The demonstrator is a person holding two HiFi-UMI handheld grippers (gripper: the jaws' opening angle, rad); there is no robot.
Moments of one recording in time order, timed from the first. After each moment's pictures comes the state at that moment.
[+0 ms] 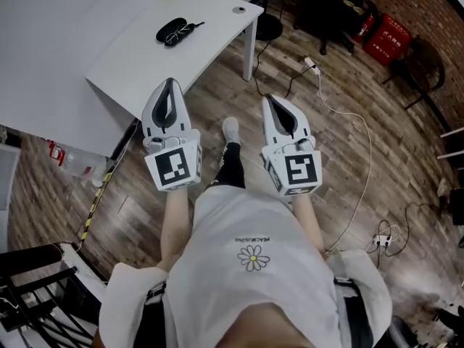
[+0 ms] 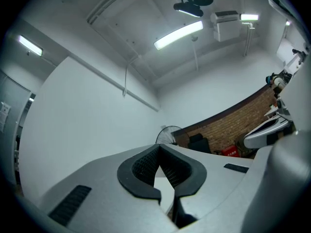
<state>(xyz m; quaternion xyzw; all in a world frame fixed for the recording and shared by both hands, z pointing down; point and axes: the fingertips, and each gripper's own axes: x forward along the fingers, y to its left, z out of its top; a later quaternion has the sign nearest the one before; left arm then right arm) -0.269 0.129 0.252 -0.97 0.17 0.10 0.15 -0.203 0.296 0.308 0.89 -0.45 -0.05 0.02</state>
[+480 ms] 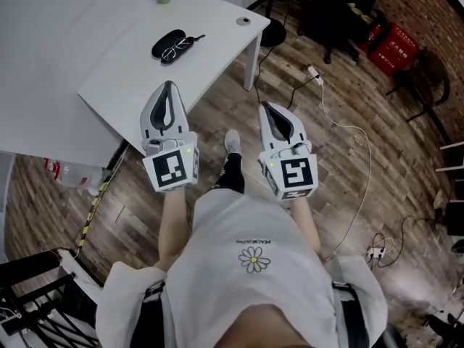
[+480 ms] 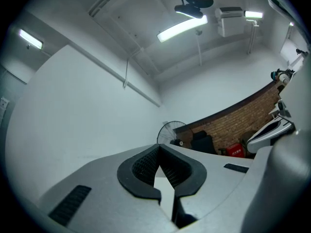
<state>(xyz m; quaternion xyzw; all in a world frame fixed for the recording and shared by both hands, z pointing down) -0.157 0.048 0.273 -0.97 0.17 0.09 0.14 -0.095 0.217 0.337 0.88 -0.47 -0.01 0.04</state>
